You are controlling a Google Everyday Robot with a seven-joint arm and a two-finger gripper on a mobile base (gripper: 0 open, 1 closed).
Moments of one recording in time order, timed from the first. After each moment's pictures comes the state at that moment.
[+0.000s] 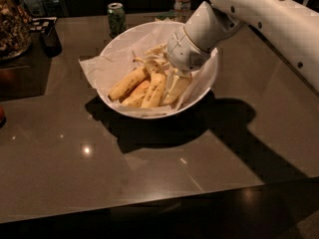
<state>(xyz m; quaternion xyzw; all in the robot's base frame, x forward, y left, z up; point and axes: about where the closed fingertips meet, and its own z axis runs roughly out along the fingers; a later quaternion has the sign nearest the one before) 0.573 -0.008 0.879 -0.82 0.49 0.13 0.27</state>
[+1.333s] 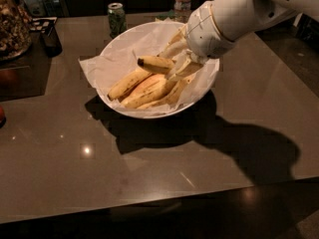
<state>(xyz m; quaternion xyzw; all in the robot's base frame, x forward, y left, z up) 0.561 -0.033 0.951 -0.77 0.53 0.04 0.37</state>
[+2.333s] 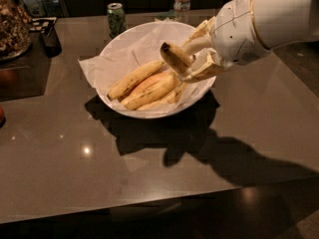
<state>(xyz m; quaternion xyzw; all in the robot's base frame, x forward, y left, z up) 0.510 -0.061 0.994 -0.71 0.56 0.02 0.43</state>
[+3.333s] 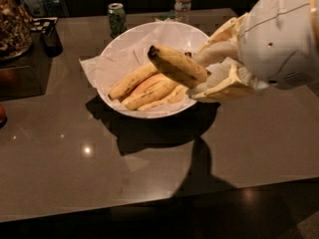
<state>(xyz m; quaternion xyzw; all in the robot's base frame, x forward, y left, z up) 0.408 -0.069 1.040 -0.66 0.62 -0.01 0.43</state>
